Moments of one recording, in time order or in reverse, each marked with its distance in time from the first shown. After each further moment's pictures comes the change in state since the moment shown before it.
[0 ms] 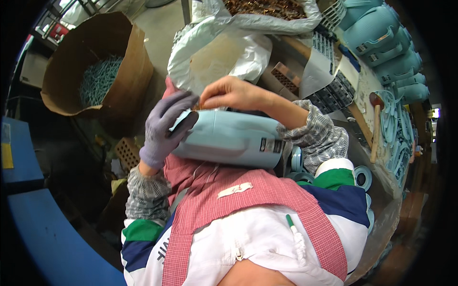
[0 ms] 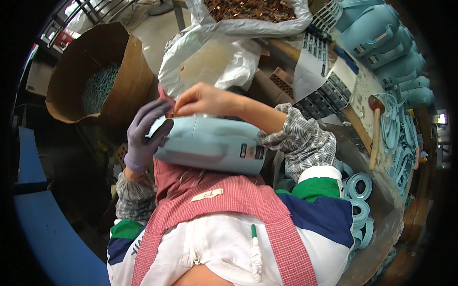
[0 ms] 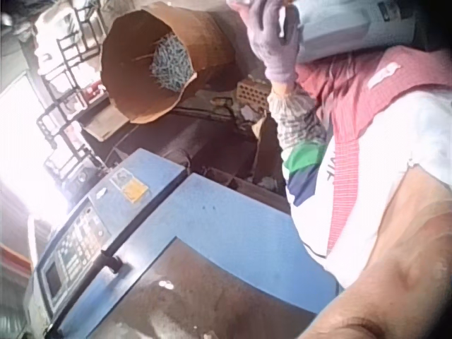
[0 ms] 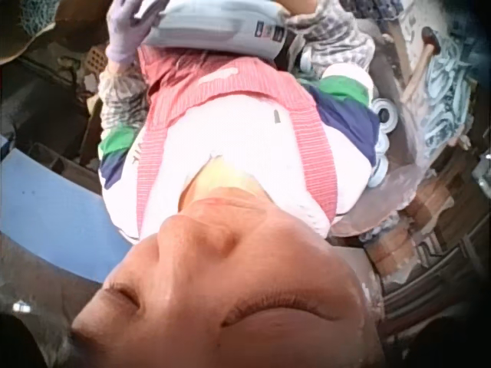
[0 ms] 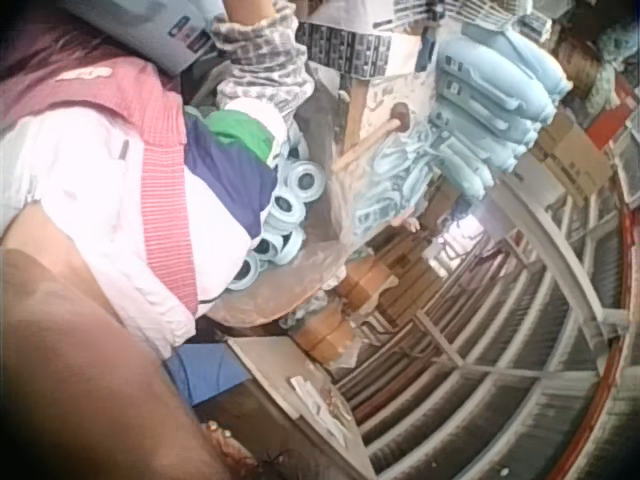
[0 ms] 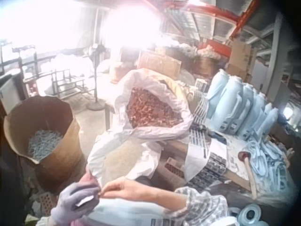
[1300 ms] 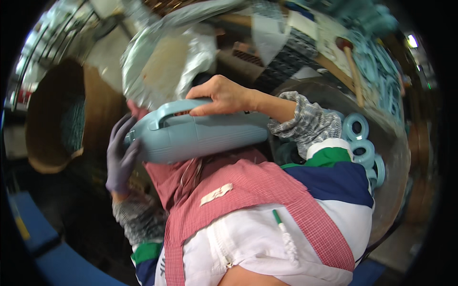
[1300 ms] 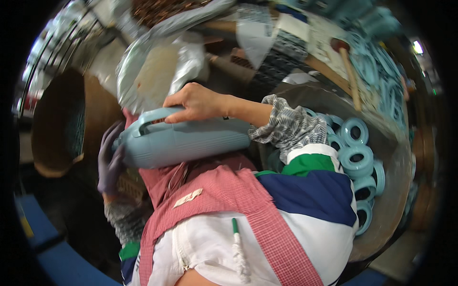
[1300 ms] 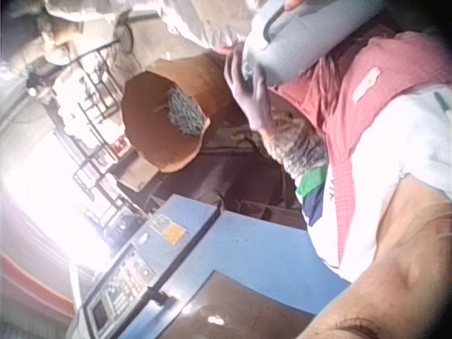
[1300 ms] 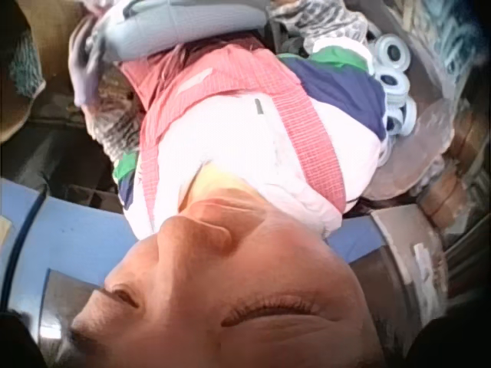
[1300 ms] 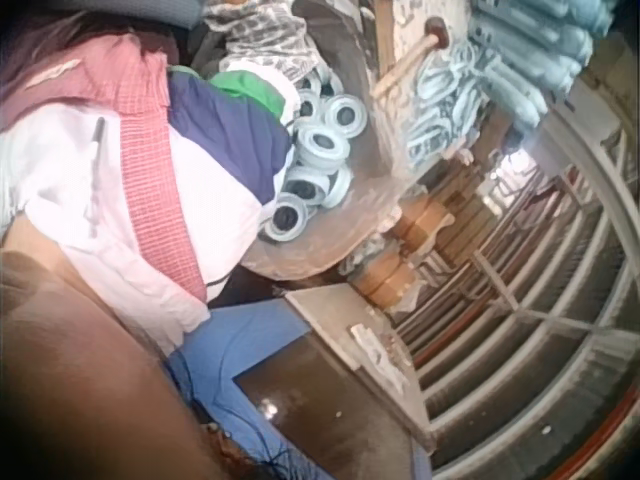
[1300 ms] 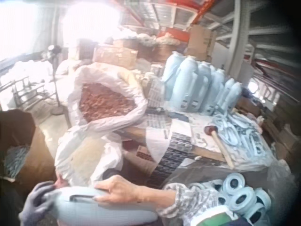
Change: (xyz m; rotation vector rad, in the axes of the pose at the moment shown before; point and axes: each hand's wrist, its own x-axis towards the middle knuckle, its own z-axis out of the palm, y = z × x) left_hand -0.007 -0.022 -0.021 -0.322 -0.304 -0.279; right_hand -0.090 -0.006 0.005 -0.564 0.337 -0.116
